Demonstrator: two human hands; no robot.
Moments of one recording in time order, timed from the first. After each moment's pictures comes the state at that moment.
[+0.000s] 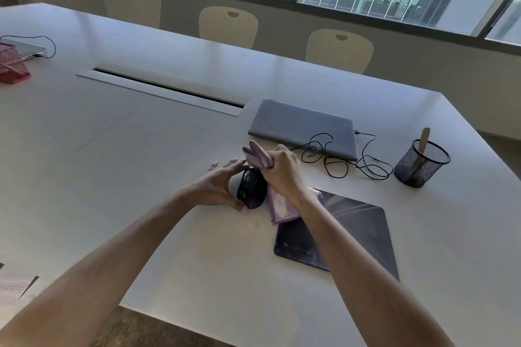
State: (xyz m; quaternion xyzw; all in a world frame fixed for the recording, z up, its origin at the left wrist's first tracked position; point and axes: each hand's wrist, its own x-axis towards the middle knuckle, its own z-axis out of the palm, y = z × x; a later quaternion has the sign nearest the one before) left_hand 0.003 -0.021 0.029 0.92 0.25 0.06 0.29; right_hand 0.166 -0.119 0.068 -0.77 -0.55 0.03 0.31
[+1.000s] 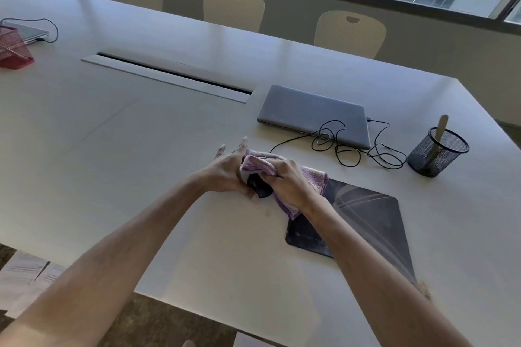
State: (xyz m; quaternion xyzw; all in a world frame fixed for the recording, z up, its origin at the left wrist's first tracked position) left_hand 0.006 -0.018 0.026 0.90 0.29 0.07 0.32; right_hand 0.156 -0.141 0.044 -0.61 -0.68 0.14 0.38
